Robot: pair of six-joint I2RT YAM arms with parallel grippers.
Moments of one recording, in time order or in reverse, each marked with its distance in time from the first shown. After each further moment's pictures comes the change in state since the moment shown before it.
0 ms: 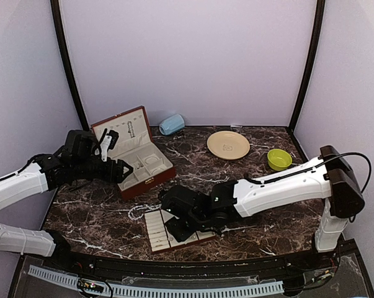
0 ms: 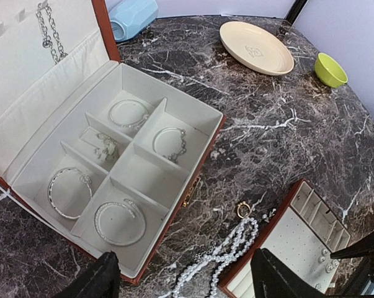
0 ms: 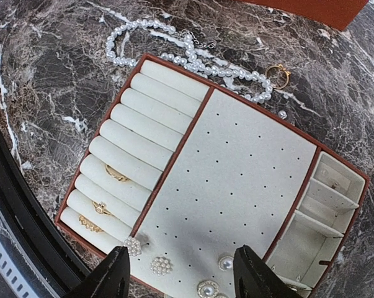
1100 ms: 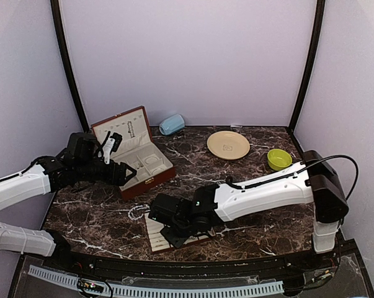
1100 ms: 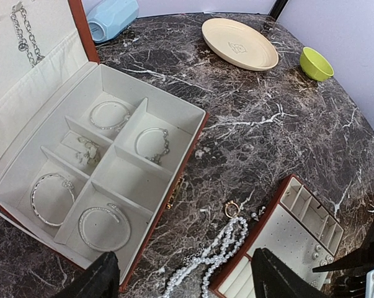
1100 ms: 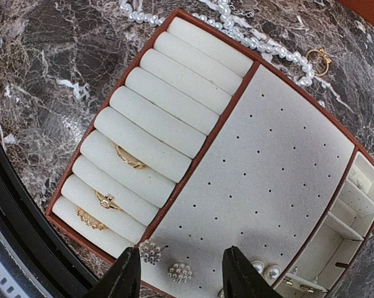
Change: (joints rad) left arm 0.000 0.016 -0.044 0.074 0.063 0.021; right arm 0.034 0.145 0.171 -0.171 -0.011 -0.042
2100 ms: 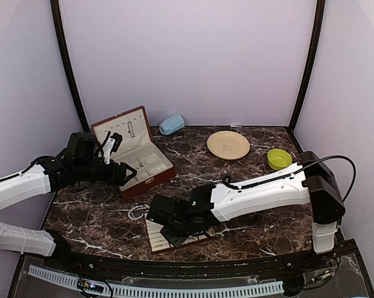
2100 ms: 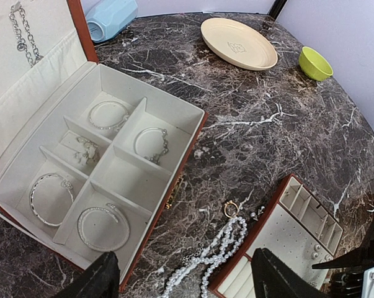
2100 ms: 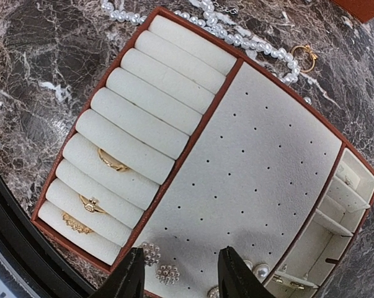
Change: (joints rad) left arm 0.000 0.002 0.000 0.001 0.005 0.000; right arm 0.004 0.029 0.046 -0.062 0.049 0.016
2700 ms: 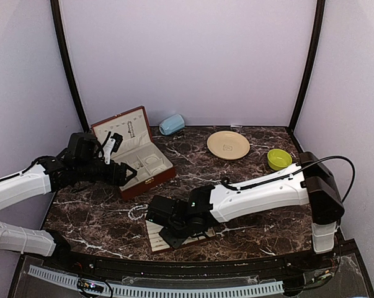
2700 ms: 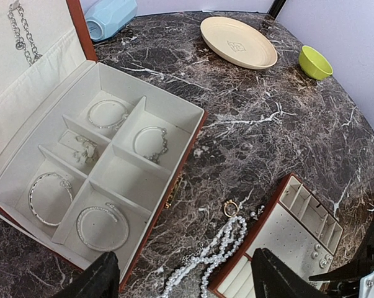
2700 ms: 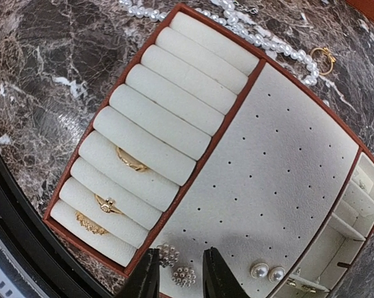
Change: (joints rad) left arm 0.000 0.004 0.000 0.000 0.002 0.000; right arm 0.002 0.007 0.000 0.019 -0.037 -0.009
